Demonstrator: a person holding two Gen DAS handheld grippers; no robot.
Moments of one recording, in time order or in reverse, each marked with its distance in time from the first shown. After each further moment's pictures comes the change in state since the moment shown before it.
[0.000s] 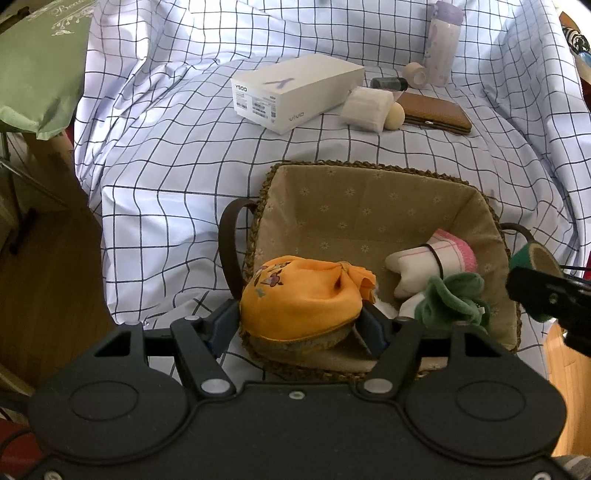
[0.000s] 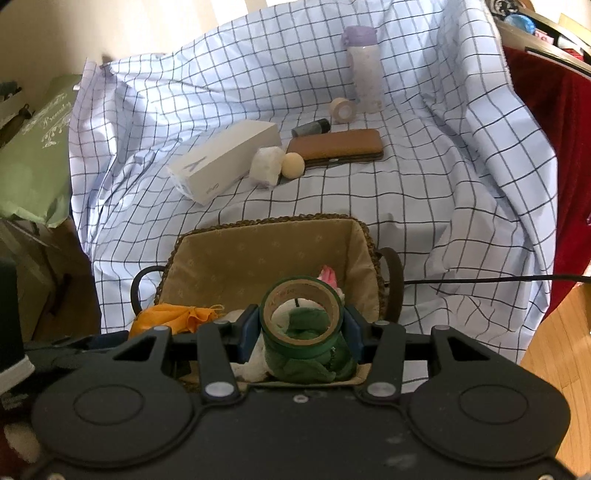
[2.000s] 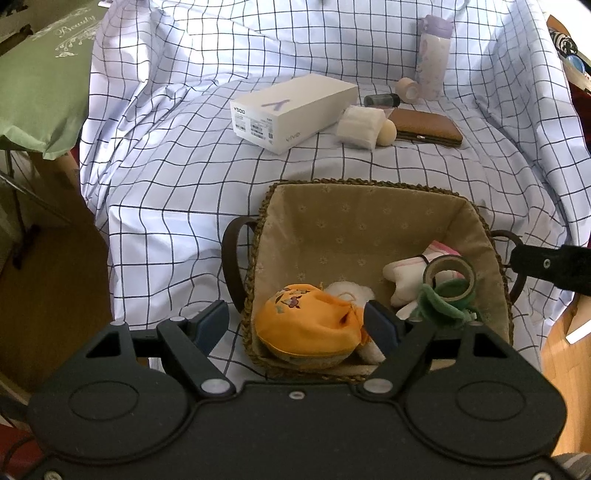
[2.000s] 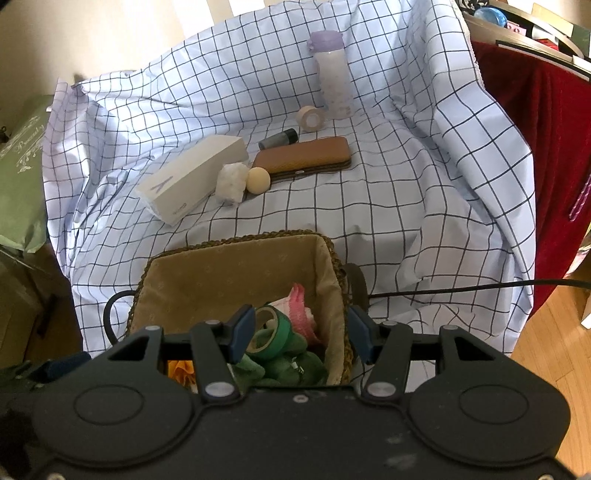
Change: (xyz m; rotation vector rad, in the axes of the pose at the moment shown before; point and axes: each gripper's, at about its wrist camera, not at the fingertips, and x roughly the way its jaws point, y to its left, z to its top) left arm -0.014 -0.004 -0.001 0.025 -0.055 0.009; right arm 0.005 -0.017 0.006 0.066 -0.031 -0.059
